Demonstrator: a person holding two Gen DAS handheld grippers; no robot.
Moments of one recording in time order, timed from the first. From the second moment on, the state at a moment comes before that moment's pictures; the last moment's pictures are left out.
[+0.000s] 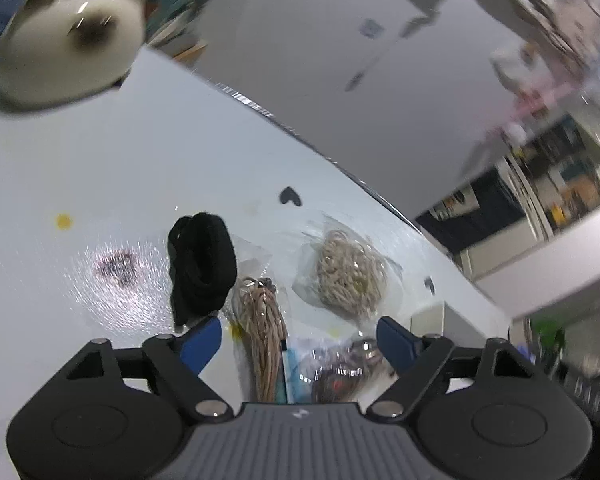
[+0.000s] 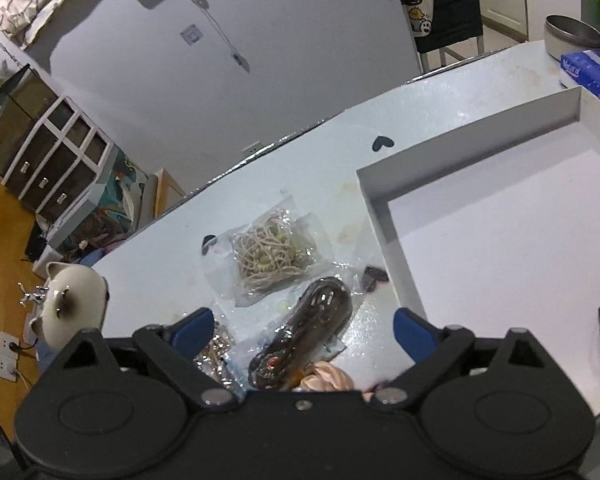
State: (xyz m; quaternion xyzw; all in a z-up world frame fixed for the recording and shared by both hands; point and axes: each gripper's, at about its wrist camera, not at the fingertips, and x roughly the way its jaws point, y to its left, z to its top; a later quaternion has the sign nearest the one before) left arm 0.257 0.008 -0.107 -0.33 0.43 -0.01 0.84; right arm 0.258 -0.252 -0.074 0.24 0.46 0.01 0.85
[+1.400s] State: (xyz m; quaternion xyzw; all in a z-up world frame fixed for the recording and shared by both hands) left arm 0.234 0.031 -0.123 -0.11 0.52 -0.09 0.84; right arm 0.289 -0.210 -0.138 0.23 0.51 0.01 0.83
